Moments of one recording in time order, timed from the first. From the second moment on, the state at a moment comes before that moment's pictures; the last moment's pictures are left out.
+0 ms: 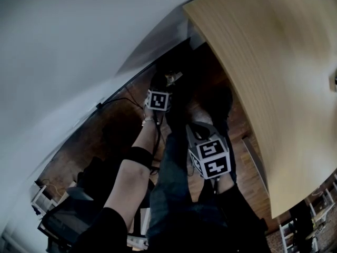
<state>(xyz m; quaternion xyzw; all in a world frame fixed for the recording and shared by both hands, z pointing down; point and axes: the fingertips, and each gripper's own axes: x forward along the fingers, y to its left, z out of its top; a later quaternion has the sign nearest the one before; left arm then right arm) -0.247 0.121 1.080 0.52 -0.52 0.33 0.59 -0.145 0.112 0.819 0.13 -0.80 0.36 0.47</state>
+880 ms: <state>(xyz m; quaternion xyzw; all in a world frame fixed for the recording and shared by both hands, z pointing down) -0.239 0.127 0.913 0.61 -0.55 0.29 0.49 -0.137 0.106 0.749 0.14 -0.81 0.34 0.45</state>
